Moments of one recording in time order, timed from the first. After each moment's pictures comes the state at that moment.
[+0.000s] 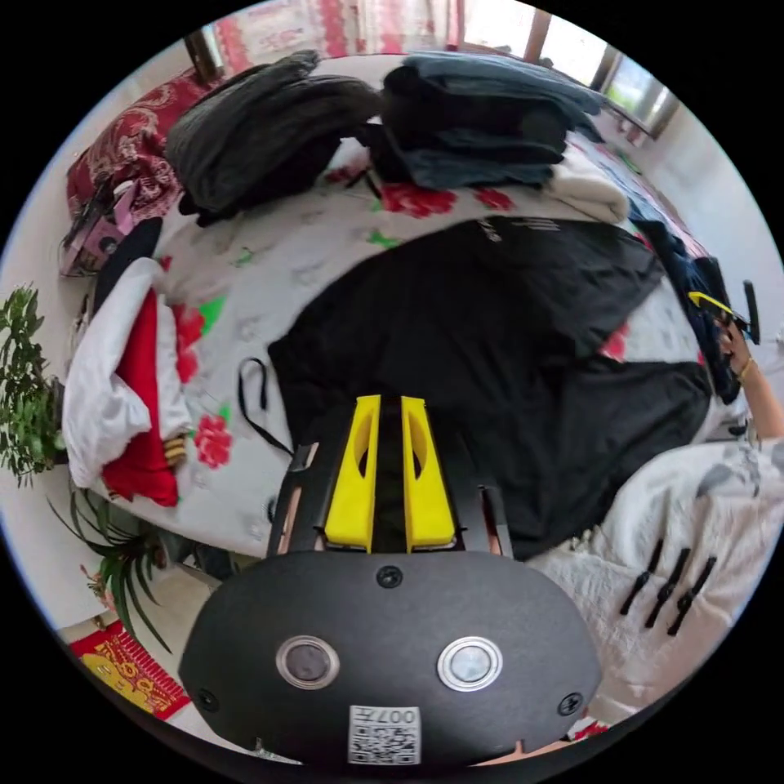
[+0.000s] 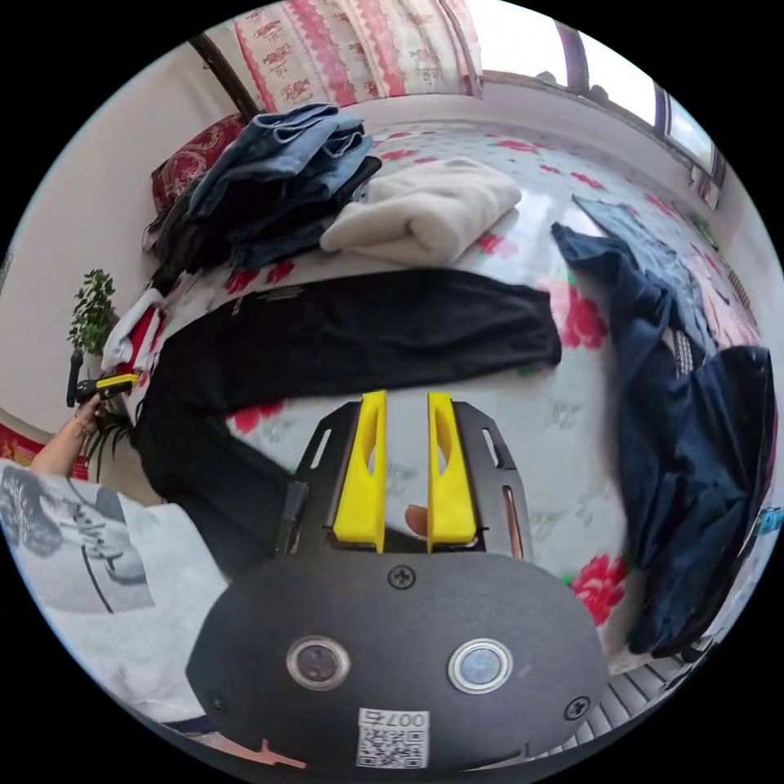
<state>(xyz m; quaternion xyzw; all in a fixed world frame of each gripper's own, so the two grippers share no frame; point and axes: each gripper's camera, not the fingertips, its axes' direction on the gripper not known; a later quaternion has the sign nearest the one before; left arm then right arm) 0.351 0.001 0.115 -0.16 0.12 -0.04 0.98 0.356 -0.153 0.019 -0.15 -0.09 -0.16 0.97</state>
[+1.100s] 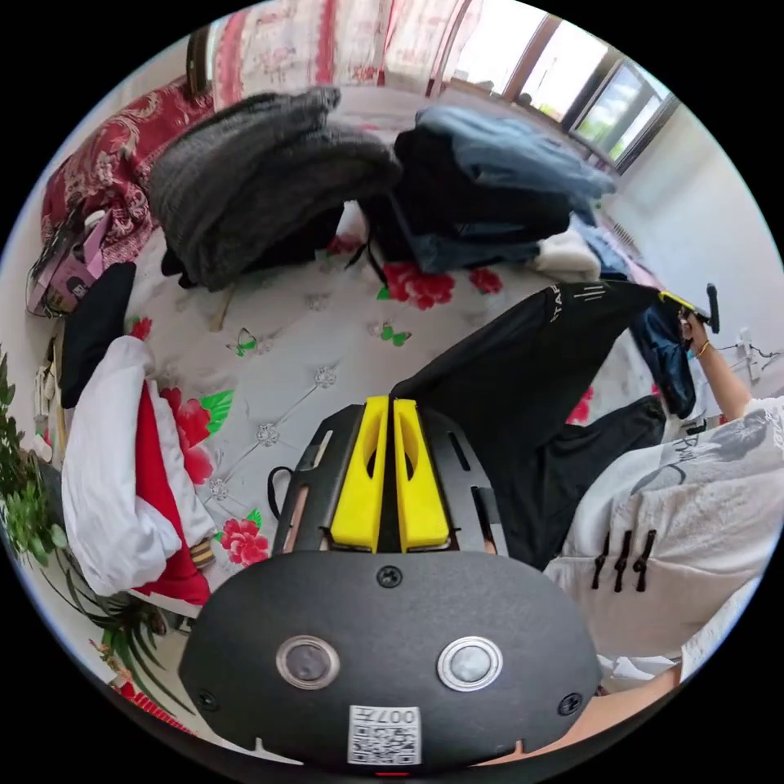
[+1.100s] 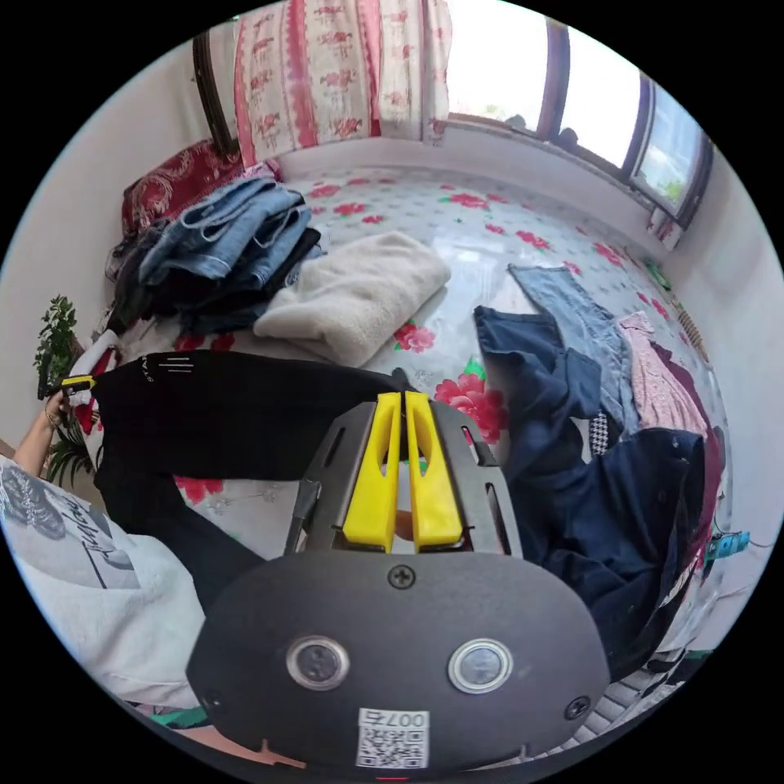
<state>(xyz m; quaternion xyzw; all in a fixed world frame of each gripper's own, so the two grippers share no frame) 0.220 -0.014 0.064 -0.06 0.23 -0.03 0.97 0.376 -0.264 -0.034 -0.05 -0.02 -0.16 0.98</state>
